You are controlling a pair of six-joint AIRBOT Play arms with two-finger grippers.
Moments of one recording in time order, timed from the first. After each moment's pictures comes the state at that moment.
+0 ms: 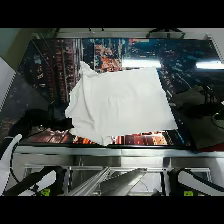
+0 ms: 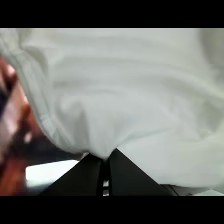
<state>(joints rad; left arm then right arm) 0.17 -1.17 0.64 -2.08 1.05 1.87 -0.44 -1.28 0.91 -0.95 1.17 1.10</state>
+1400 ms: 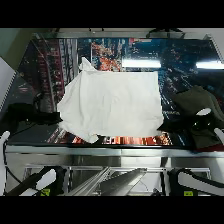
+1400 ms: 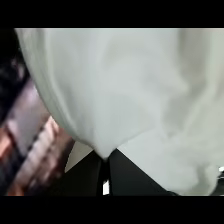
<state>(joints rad) 0.31 -1.13 0.78 -2.07 1.16 1.98 -0.30 -1.33 0.72 -0.79 1.28 0.99</state>
